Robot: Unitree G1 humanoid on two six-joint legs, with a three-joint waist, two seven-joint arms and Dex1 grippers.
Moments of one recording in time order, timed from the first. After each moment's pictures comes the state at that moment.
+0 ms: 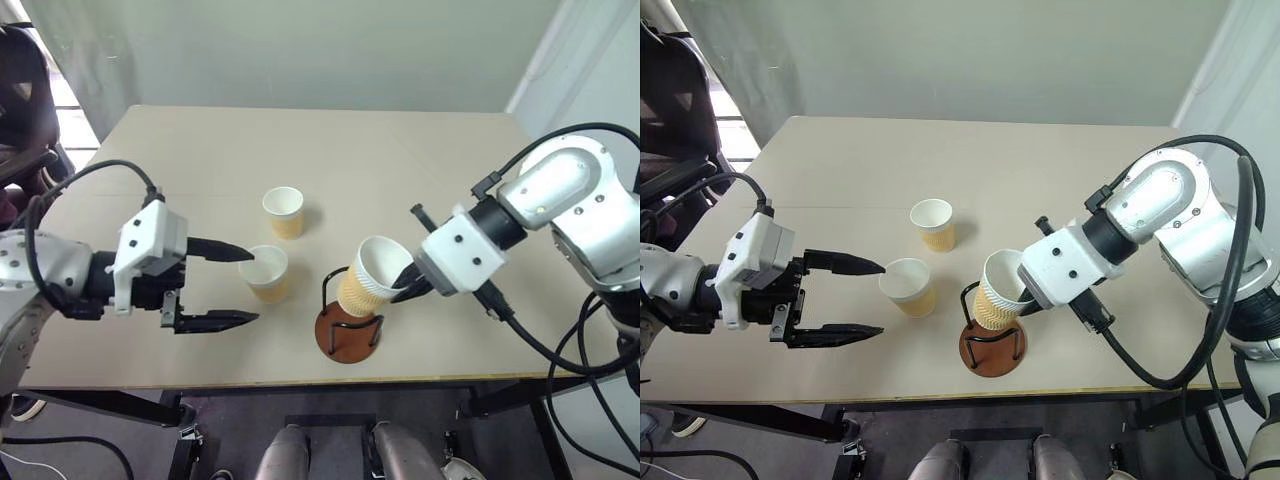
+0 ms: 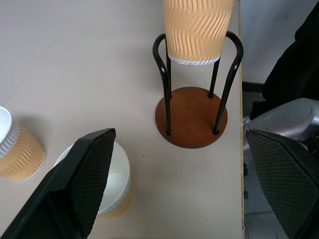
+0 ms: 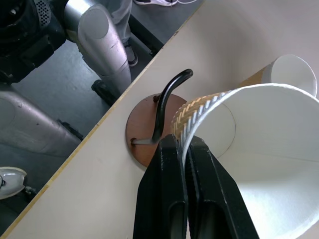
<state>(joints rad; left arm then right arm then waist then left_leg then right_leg) -0.22 1.15 0.31 -0.43 -0.71 0.60 -1.25 -1.04 -0.91 0.44 -0.35 0.29 0.31 1.61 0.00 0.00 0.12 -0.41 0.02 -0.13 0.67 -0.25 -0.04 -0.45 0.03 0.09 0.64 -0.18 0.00</state>
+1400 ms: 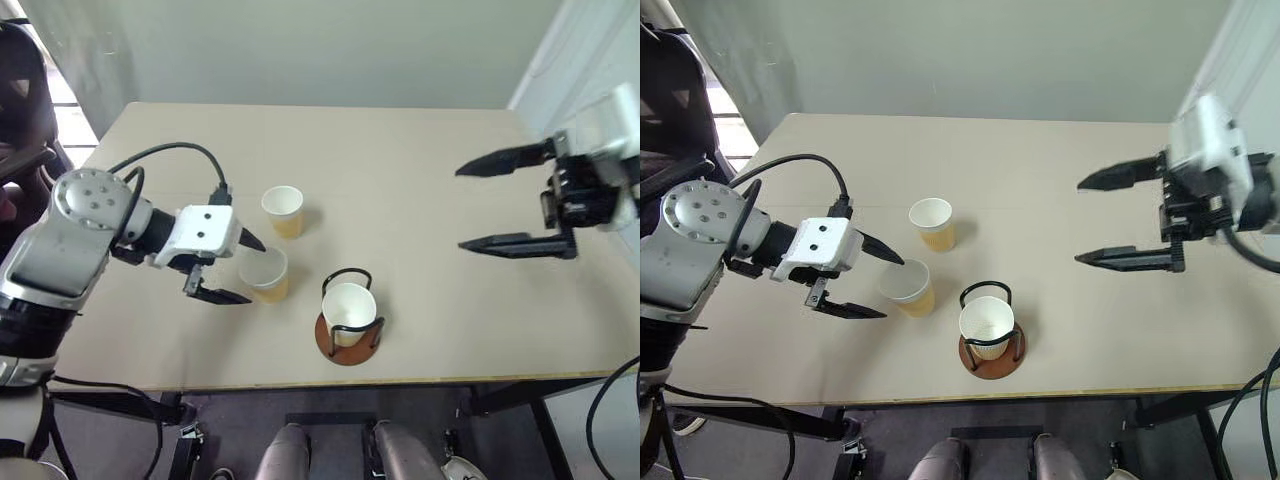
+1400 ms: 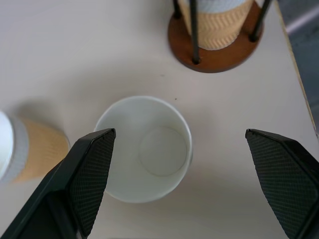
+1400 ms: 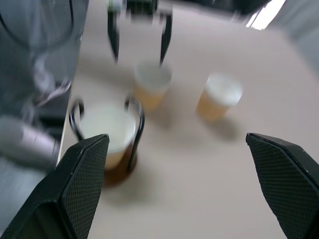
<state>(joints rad) -0.73 1.10 -0.21 -0.04 -0.23 0.20 -1.55 -0.78 -1.05 -0.19 -0.33 0.66 0.73 1.34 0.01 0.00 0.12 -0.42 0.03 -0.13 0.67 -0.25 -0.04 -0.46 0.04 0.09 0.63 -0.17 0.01</state>
